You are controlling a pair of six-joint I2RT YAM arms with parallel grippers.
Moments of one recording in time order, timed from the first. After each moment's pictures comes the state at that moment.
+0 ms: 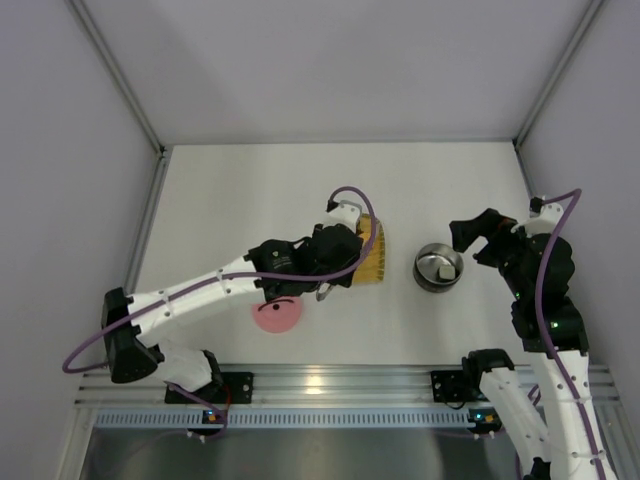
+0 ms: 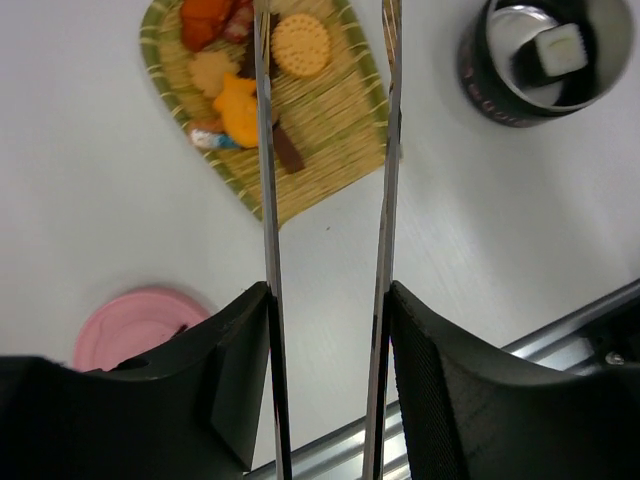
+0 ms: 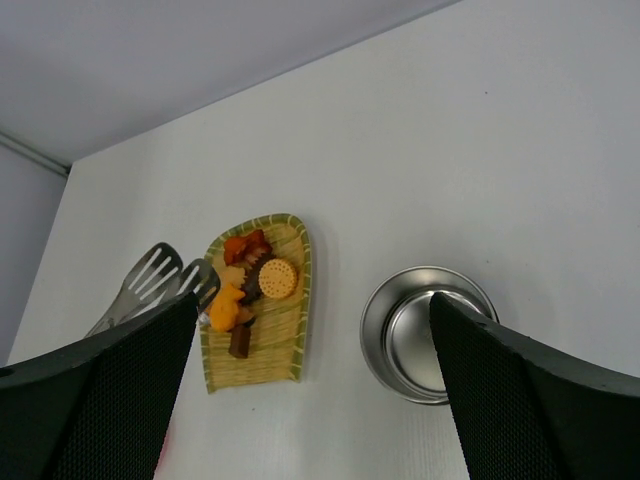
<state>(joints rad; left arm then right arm) -1.13 1.43 1.38 -0.71 -0.41 -0.55 0.07 0.55 0.84 -0.52 -0.05 0.46</state>
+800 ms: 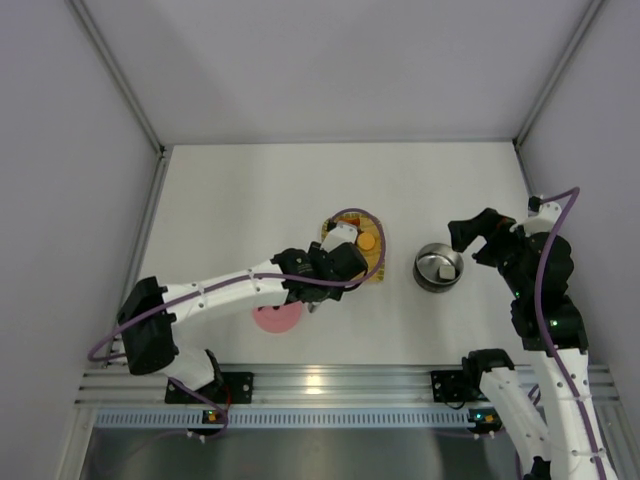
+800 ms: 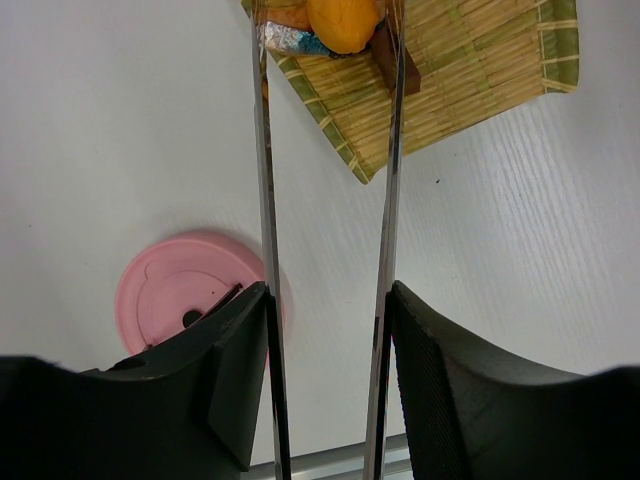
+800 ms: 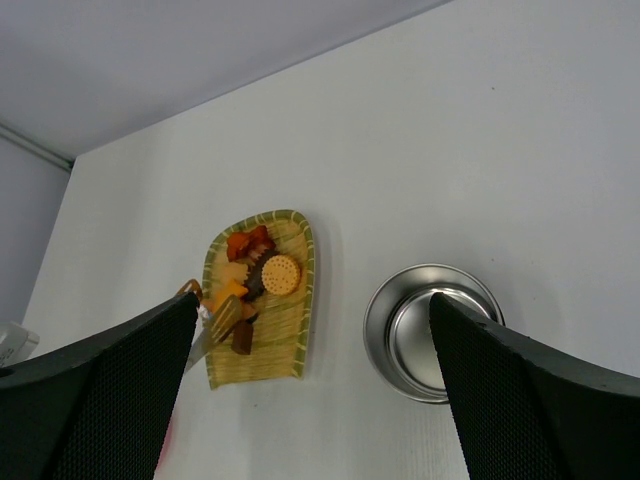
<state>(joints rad) -1.12 1.51 1.22 -0.78 -0.54 -0.61 0.07 0.56 0.84 -0.51 -0.07 0.47</state>
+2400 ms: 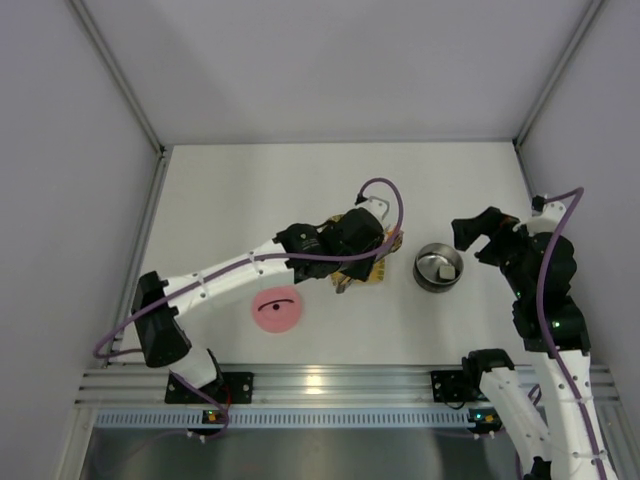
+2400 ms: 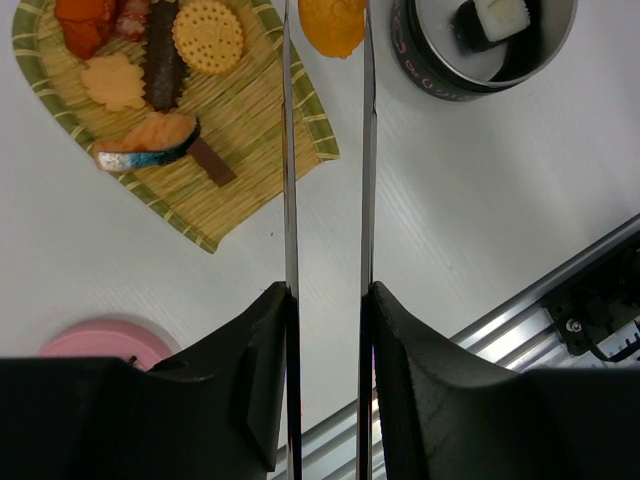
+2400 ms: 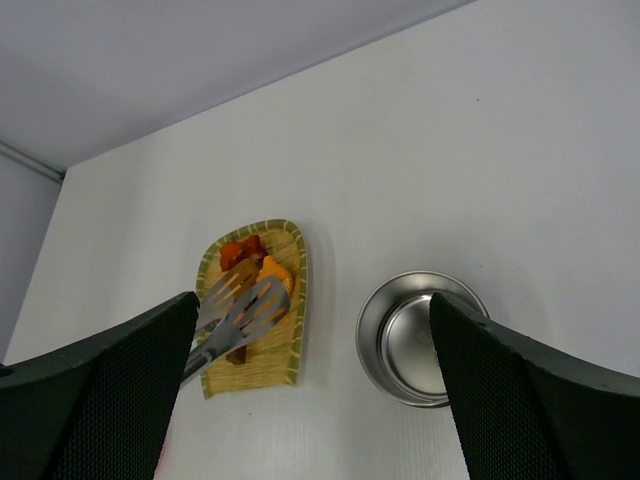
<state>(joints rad) -1.09 1.59 1.50 -0.75 -0.25 -0.50 0.07 0.56 0.86 -0.52 -0.04 0.46</state>
